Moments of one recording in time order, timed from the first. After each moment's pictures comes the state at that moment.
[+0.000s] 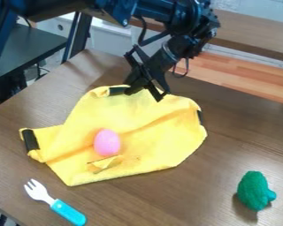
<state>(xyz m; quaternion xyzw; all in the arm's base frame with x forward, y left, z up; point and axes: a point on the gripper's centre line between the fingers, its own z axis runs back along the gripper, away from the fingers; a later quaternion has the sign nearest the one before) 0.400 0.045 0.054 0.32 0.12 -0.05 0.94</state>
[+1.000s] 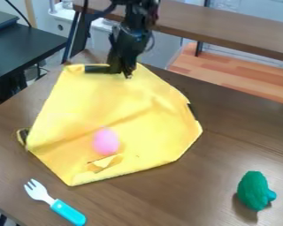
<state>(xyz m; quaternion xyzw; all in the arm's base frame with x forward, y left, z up) 0.434 0.109 0.068 0.24 0.00 -0.28 0.93</state>
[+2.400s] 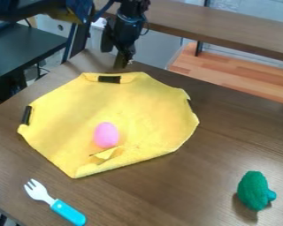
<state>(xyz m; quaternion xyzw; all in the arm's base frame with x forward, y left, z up) 0.472 0.140 0.063 0.21 -0.01 -0.19 0.96</state>
